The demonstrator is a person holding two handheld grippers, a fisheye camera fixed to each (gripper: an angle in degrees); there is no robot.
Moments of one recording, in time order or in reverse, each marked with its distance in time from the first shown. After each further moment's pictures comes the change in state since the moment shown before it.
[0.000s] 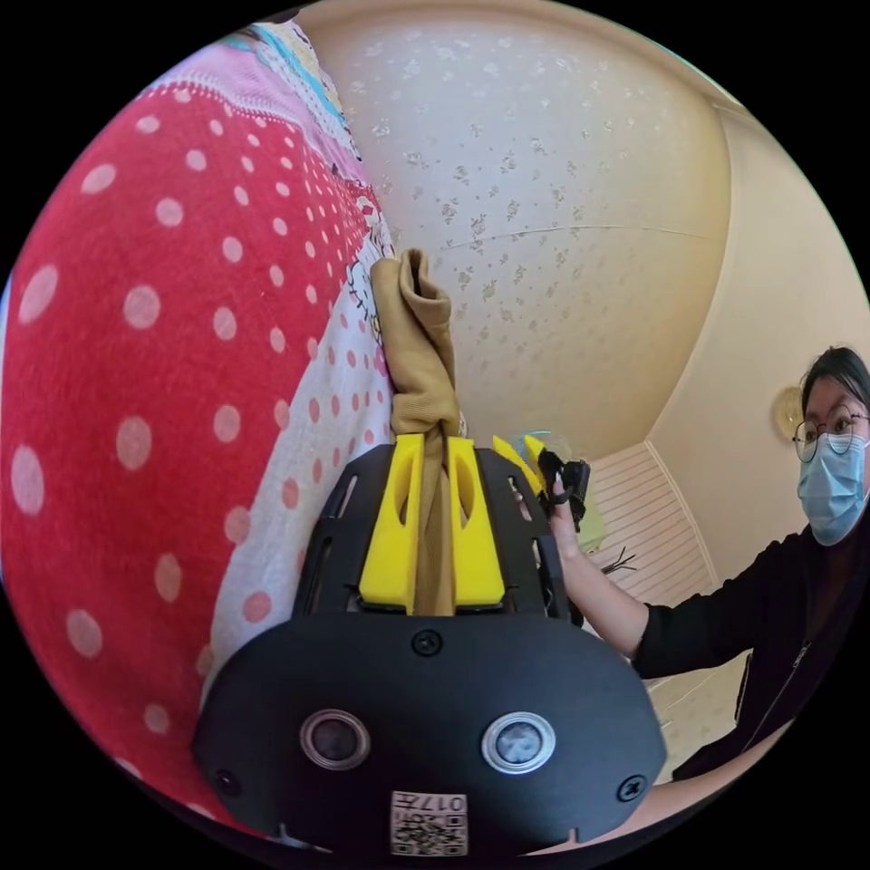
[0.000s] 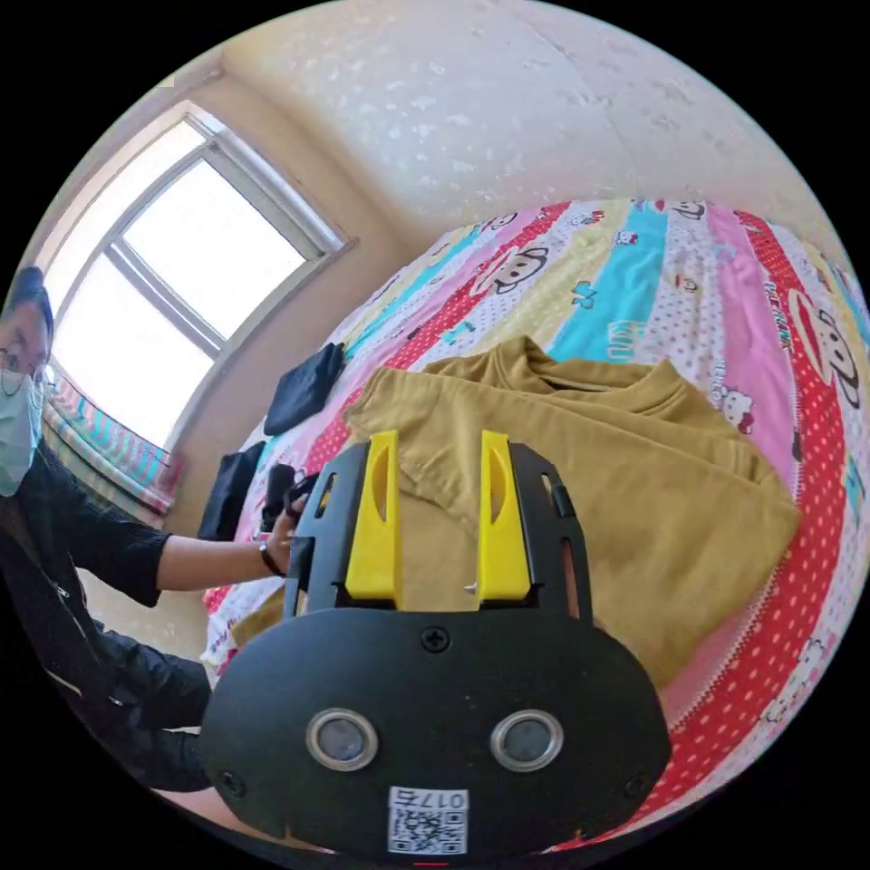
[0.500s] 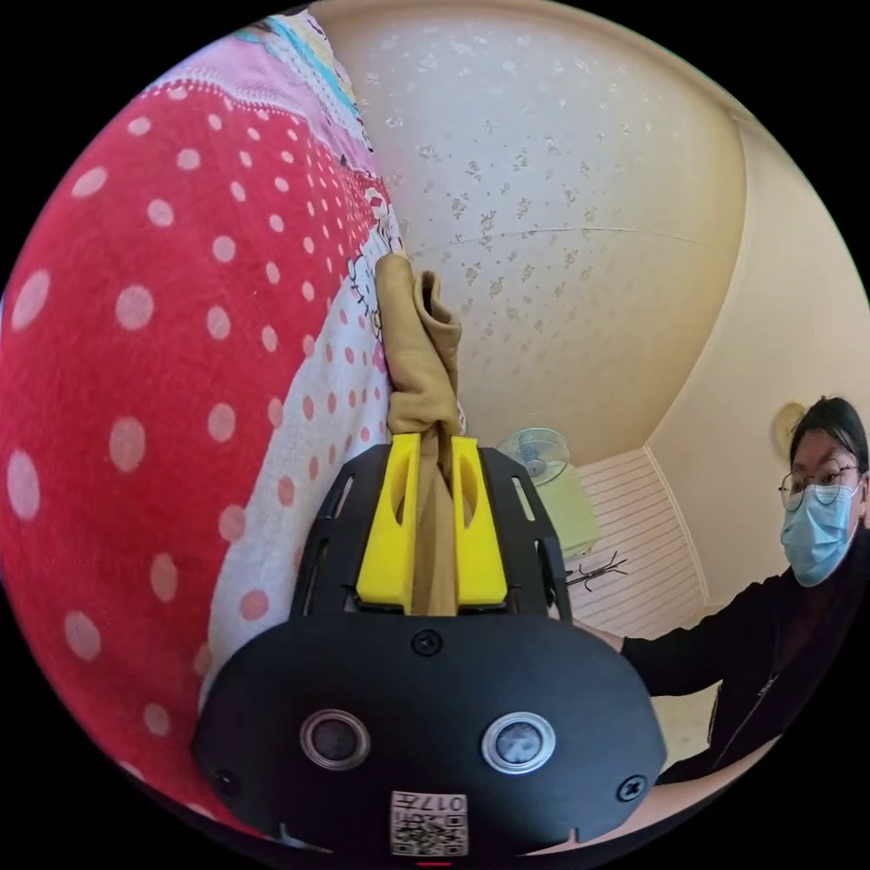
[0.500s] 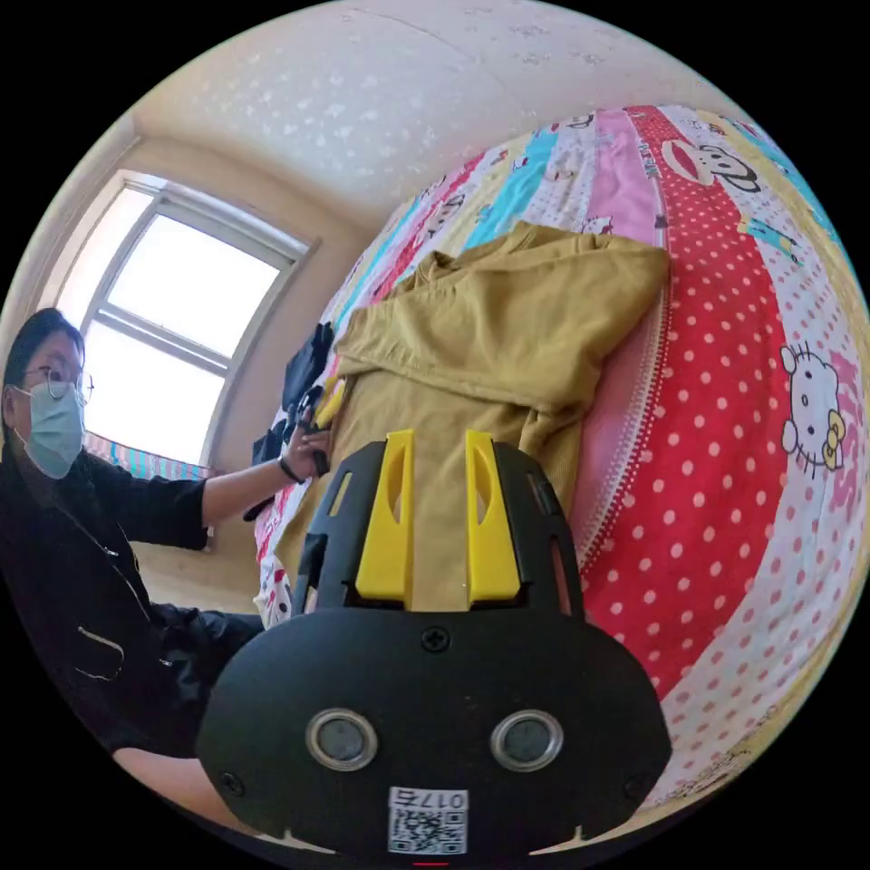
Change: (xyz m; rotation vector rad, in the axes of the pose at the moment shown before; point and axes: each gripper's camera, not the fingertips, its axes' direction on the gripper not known) left arm 0.001 0.009 0.012 -0.070 0.076 -0.089; right arm 0.056 0.144 -0.078 -0.131 -0.178 0.231
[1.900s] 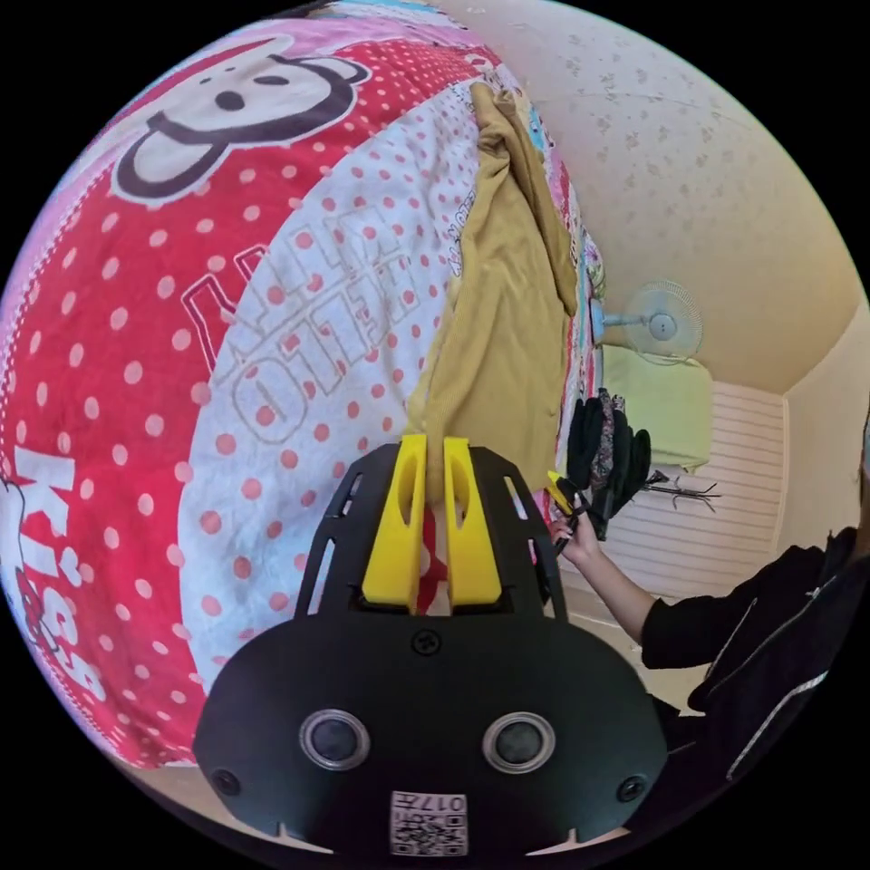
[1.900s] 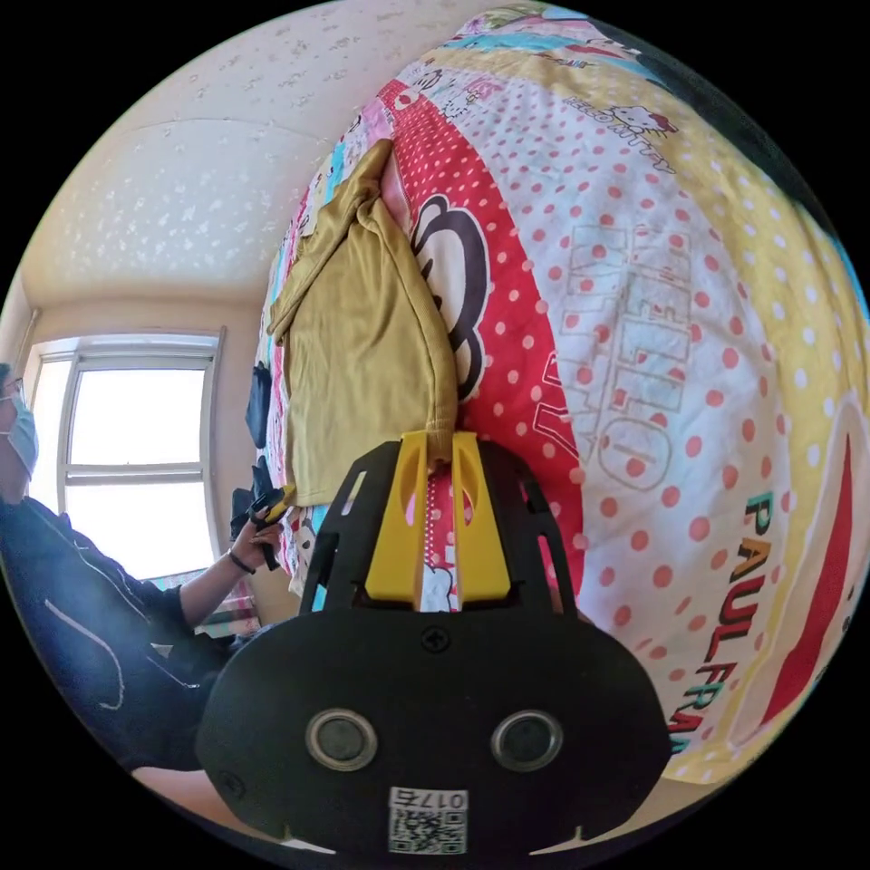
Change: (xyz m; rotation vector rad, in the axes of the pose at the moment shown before) left arm 0.059 0.170 -0.060 -0.453 -0.494 -0.266; right arm -0.069 0.201 -0.144 0.194 0.021 0.545
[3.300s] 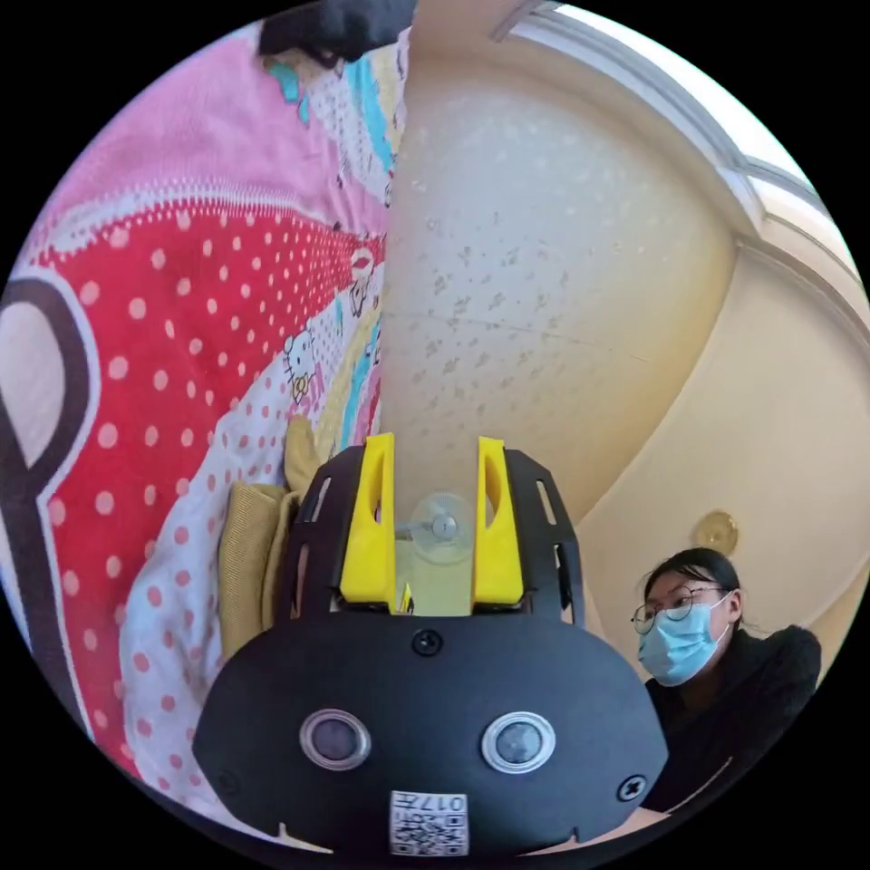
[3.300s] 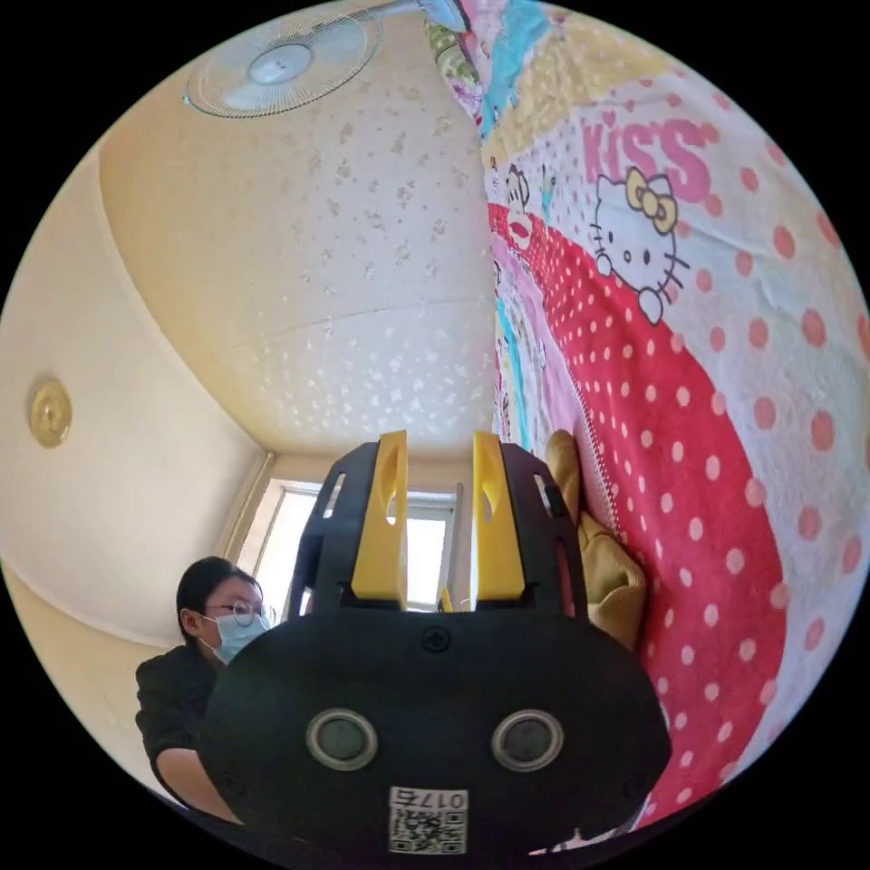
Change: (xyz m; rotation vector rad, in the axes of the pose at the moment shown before) left arm -0.022 -0.155 -0.074 0.709 0.684 0.097; right arm 0.071 -0.315 -0.088 0.357 -0.868 0.028
